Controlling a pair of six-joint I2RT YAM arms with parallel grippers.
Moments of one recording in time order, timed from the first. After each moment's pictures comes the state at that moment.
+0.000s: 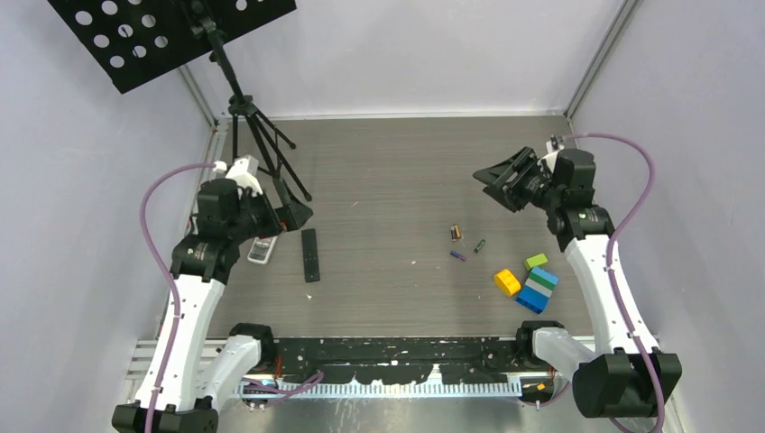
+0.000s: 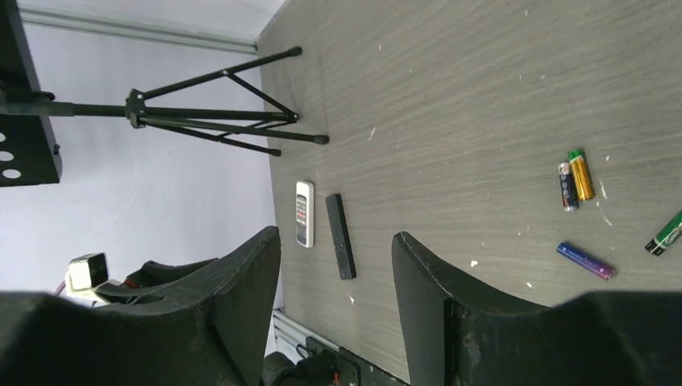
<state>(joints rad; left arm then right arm) -0.11 0.83 1.02 -0.71 0.27 -0.41 -0.01 1.03 1.00 -0.41 -0.52 0.89</state>
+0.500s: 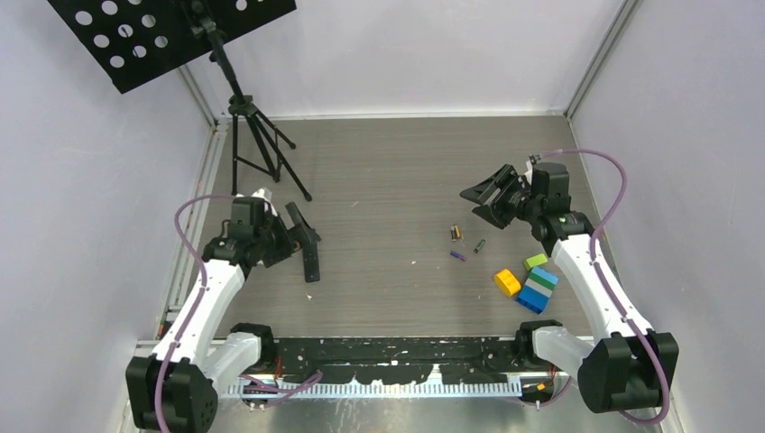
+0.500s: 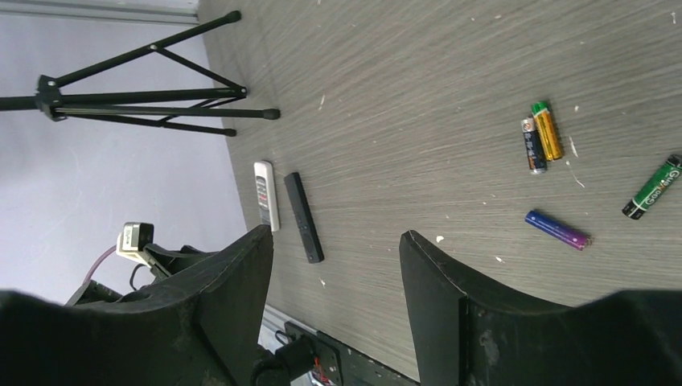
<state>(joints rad) -0.12 0.93 0.73 -0.62 0.22 -0.59 0.08 1.06 0.85 -0.37 -0.44 0.91</state>
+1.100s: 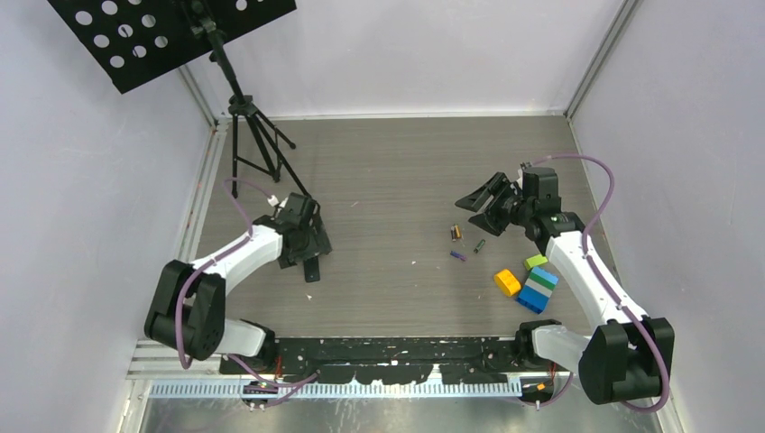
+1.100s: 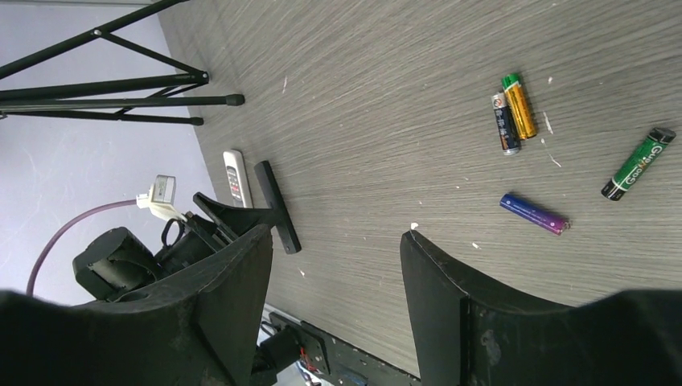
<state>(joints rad) -0.36 1.36 0.74 -0.52 -0.15 -0.69 0.10 1.11 0.81 -0.37 -0.42 0.91</state>
